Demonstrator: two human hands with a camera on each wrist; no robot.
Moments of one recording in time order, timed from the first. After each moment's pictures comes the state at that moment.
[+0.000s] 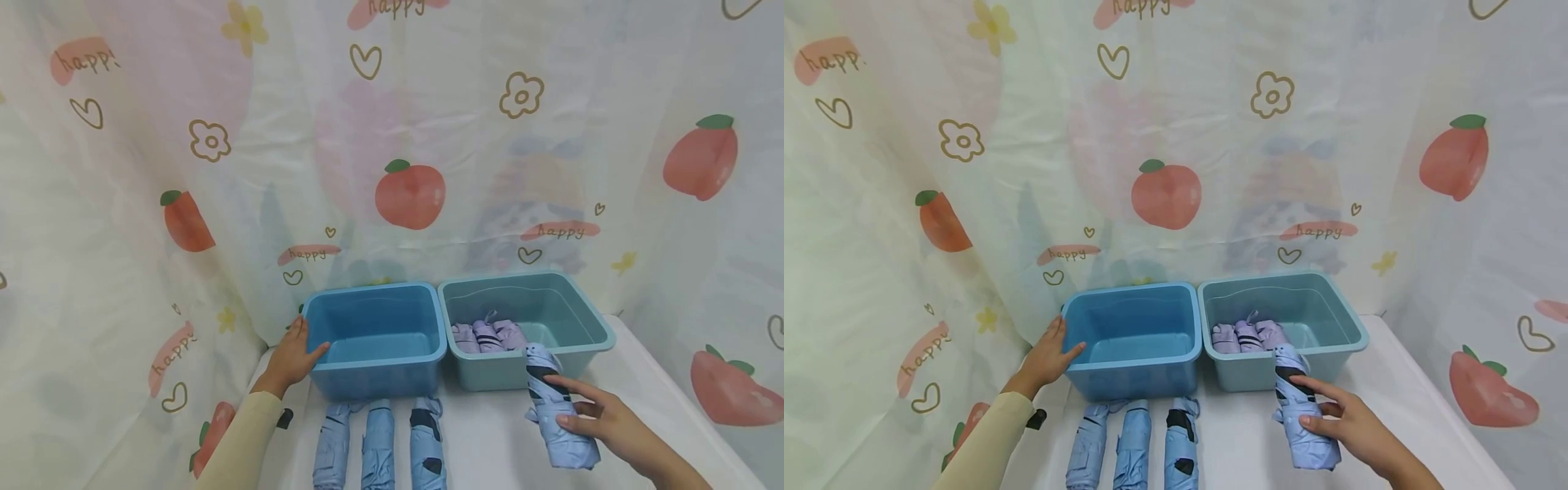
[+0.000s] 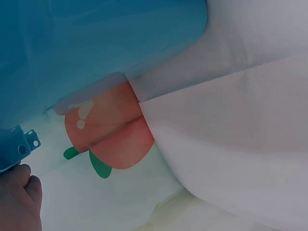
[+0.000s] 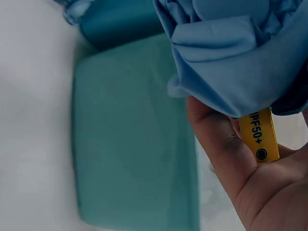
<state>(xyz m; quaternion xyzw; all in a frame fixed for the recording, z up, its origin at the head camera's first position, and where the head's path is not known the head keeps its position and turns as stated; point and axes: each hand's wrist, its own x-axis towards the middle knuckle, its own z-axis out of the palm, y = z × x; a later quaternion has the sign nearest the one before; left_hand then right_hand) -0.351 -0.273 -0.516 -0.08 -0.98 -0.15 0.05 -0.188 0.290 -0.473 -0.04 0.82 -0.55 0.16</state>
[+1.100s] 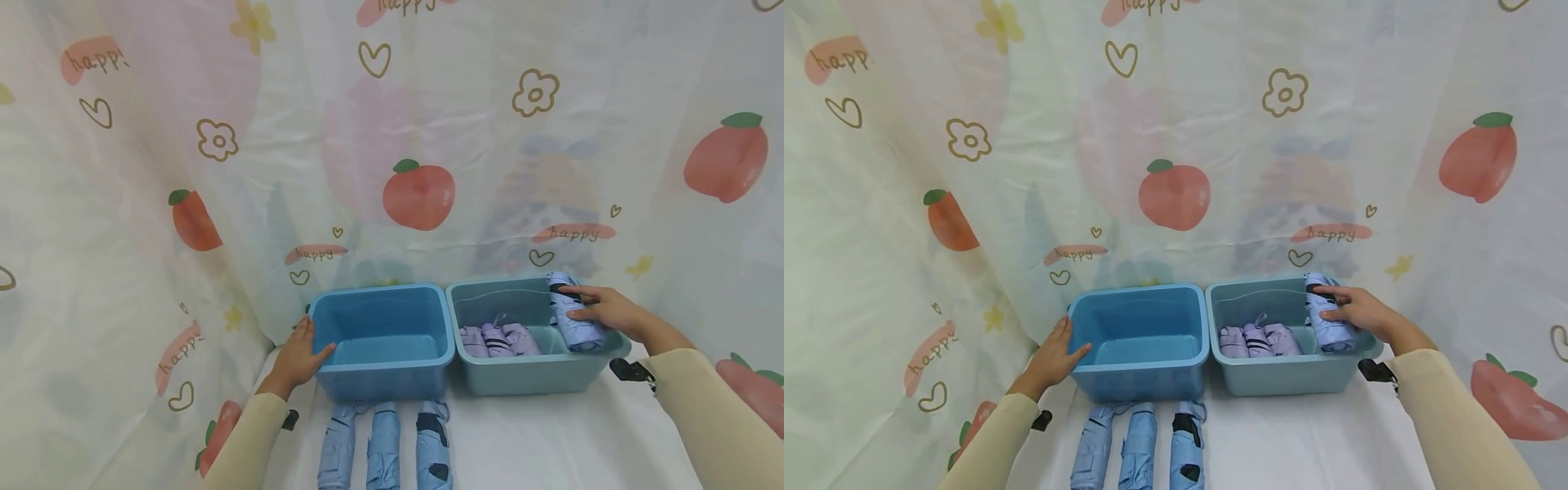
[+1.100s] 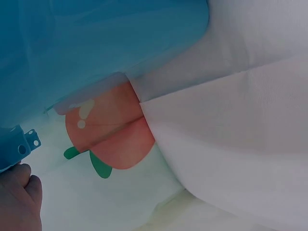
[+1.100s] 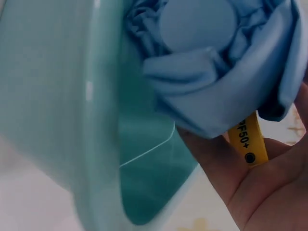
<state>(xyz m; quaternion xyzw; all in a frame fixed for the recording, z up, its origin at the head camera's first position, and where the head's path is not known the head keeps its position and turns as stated) -0.350 -0.271 -0.516 -0.08 -0.98 -0.16 0.06 -0.371 0.362 -0.437 -0.11 0.90 -0.40 0.12</state>
